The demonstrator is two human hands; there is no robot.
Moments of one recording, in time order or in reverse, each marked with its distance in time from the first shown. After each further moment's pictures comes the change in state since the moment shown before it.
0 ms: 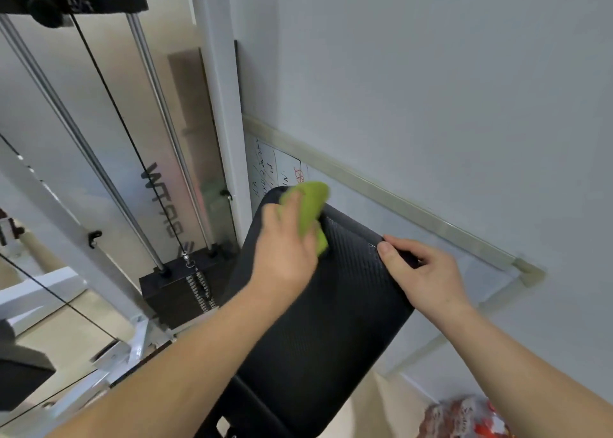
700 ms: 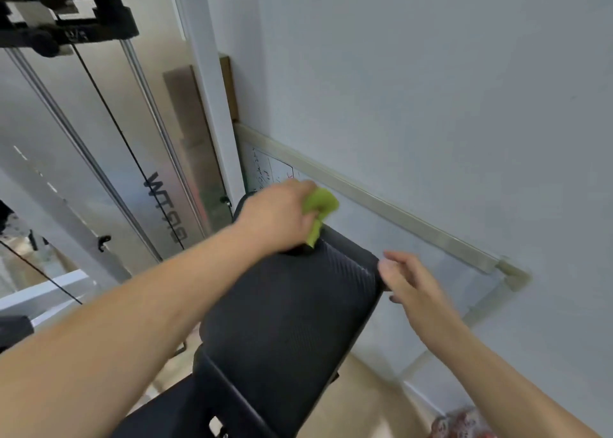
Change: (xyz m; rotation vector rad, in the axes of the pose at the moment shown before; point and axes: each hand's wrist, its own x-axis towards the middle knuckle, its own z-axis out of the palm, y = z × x) left_hand 0.055 0.053 0.000 0.479 -0.320 0.205; right_hand -0.014 0.036 -0.051 0.146 -0.267 0.036
